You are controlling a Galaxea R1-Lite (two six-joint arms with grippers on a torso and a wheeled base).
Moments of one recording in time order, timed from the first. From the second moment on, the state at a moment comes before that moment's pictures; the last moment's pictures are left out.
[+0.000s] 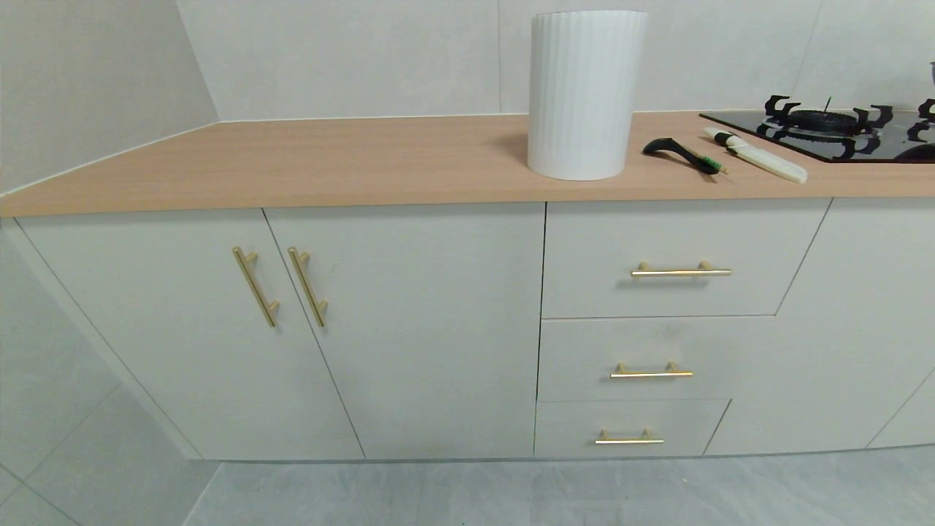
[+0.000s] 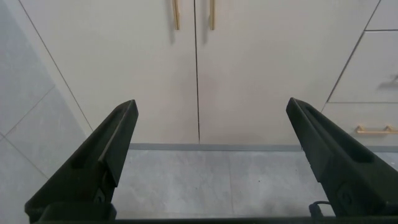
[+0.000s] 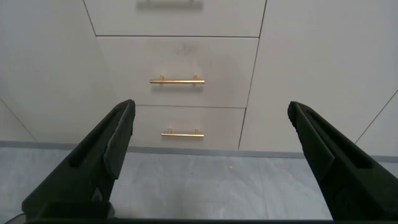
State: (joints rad) left arm 0.00 0.00 0.00 0.00 0.03 0.00; right arm 0.00 0.00 0.00 0.00 0.05 -0.01
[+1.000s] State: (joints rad) left arm 0.00 0.00 0.00 0.00 0.03 0.00; right arm 0.13 0.30 -0.29 0.09 0.11 0.03
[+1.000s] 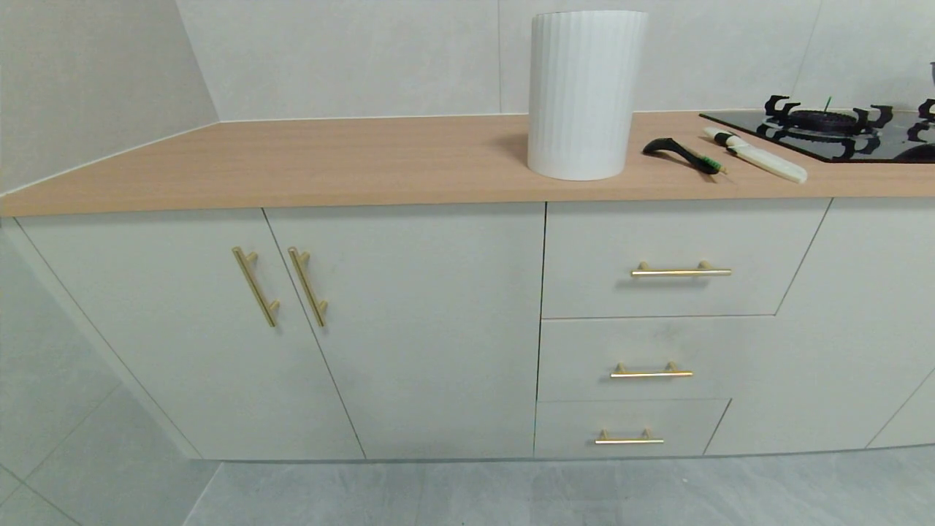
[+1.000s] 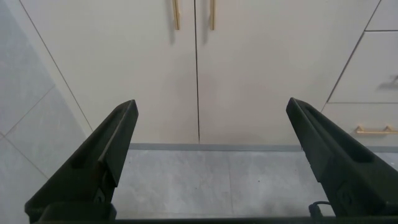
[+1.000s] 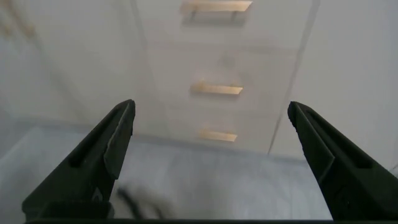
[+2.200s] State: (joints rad) left arm 0.00 0.00 0.00 0.00 0.03 0.00; right arm 0.19 1.52 -0.44 -0.48 0.10 -0.03
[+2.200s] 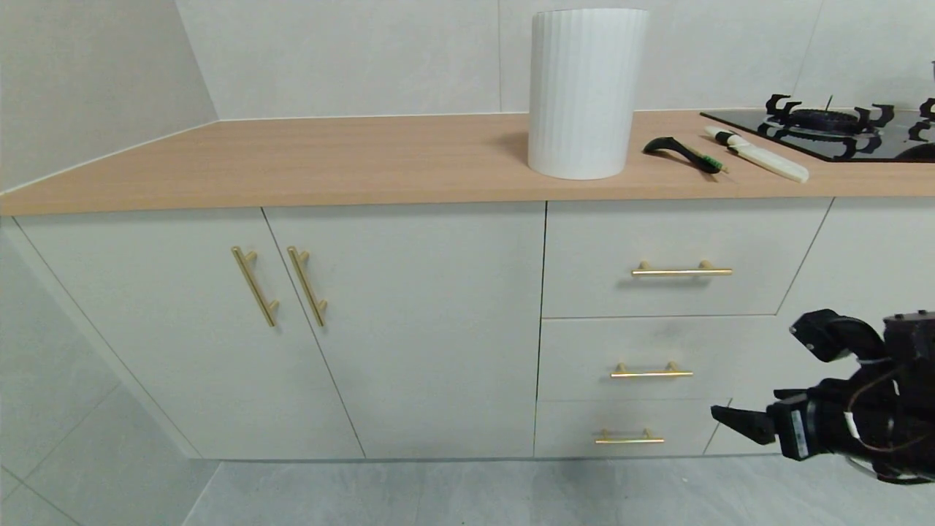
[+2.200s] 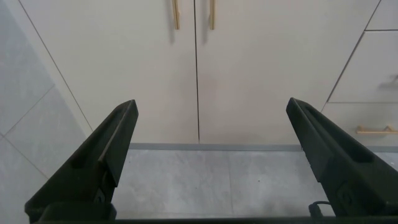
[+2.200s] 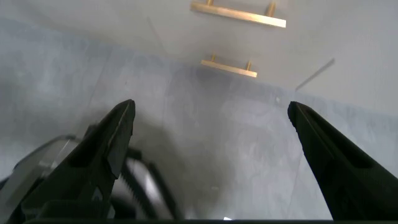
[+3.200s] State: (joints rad) left arm 0.00 0.00 0.00 0.00 0.03 0.00; right arm 0.20 2.14 -0.84 -0.63 -0.03 0.04
